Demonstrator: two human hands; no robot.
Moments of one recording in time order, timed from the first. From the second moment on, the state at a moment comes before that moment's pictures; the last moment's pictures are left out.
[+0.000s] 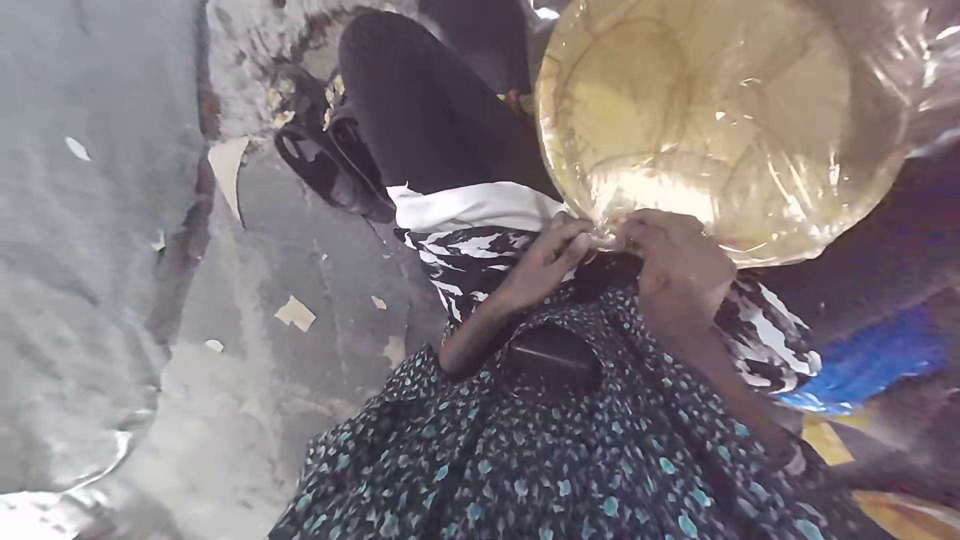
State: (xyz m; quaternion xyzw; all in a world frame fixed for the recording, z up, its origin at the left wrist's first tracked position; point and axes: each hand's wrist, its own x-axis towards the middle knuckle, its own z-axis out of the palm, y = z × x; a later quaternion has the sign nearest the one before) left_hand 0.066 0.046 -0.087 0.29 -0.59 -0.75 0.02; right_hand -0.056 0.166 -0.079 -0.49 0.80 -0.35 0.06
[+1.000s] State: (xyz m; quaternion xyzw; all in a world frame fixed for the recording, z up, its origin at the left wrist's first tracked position) left_hand 0.052 0.075 -0.106 0.45 -0.65 -0.55 0.28; right_hand -0.044 0.155 -0.075 -0.46 0.81 -0.37 0.06
